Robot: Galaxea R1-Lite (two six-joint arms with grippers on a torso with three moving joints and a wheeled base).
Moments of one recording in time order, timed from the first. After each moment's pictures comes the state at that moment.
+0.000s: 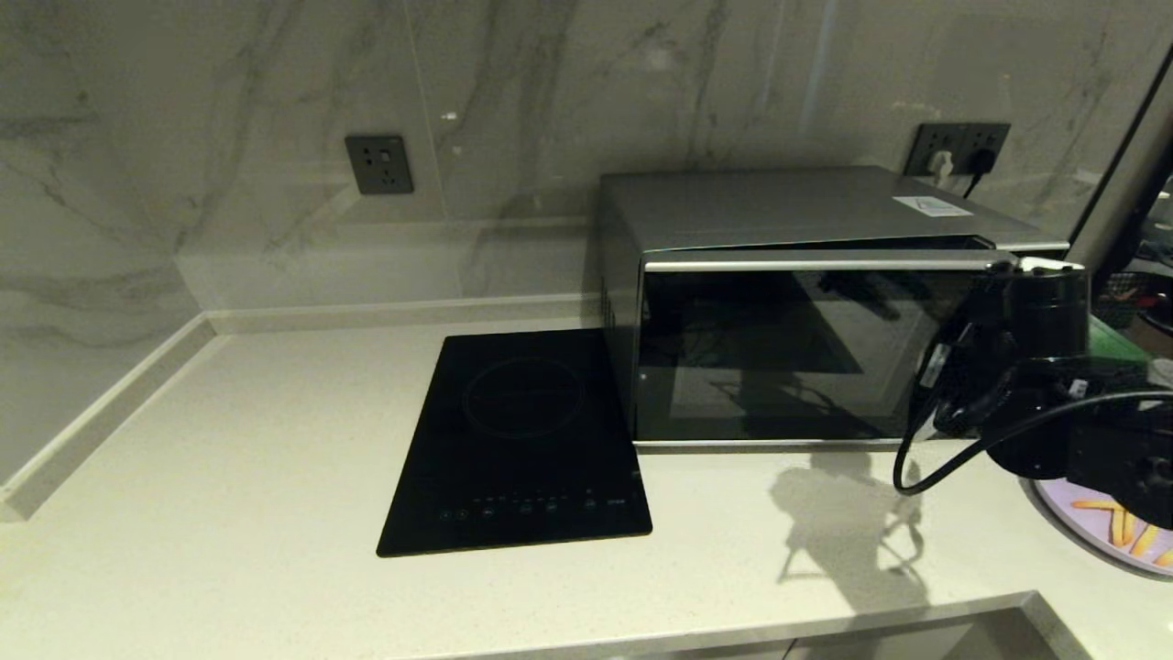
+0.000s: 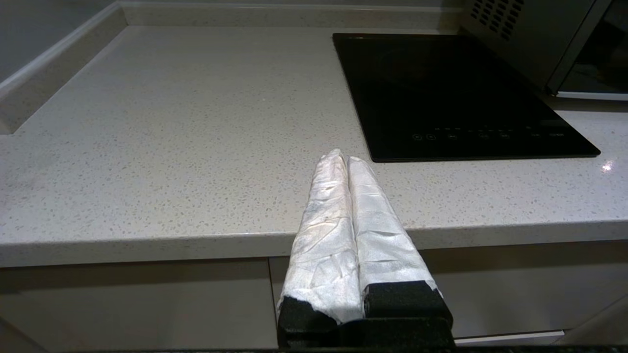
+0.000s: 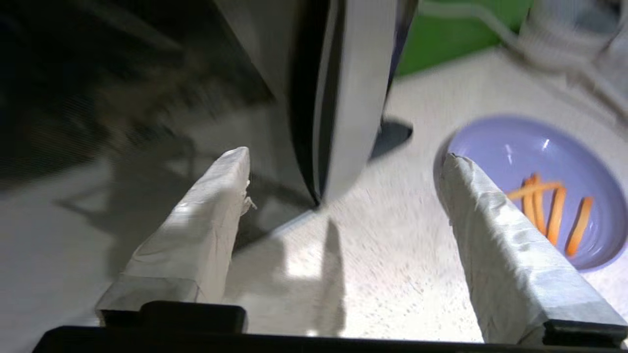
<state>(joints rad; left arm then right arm) 0.00 0.00 0.00 -0.01 0.02 -0.06 0.28 1.70 -0.87 -0.46 -0.85 0.33</state>
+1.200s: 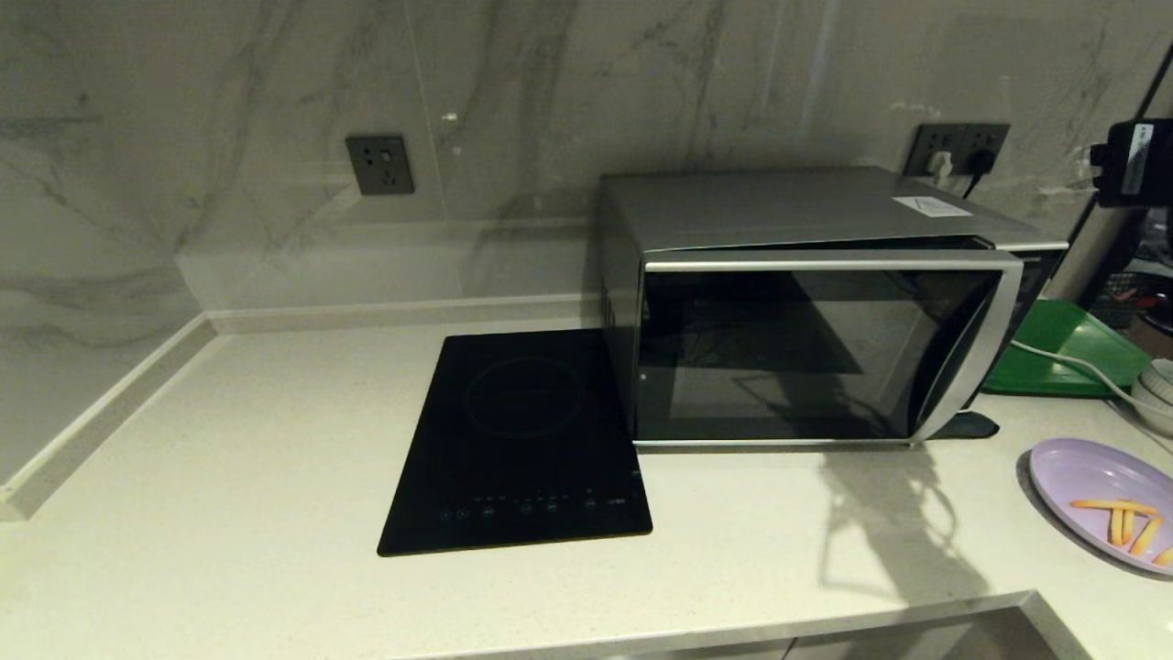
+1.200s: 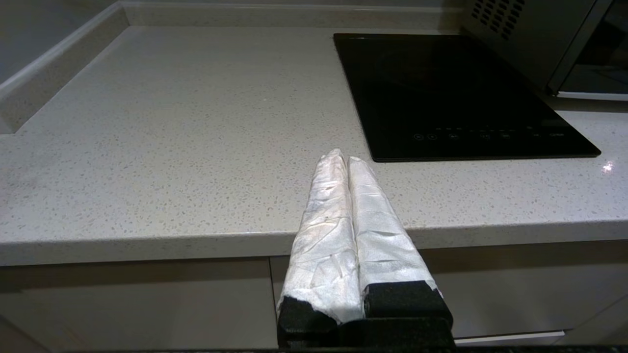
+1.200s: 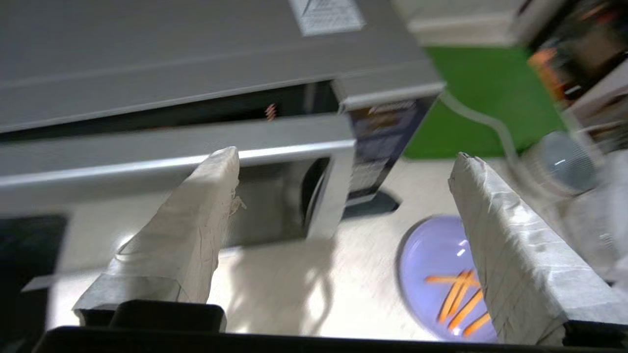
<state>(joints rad) 0.00 0.00 0.00 -0.01 0.02 -0.06 0.08 1.53 -1.66 0.43 -0.34 0.05</state>
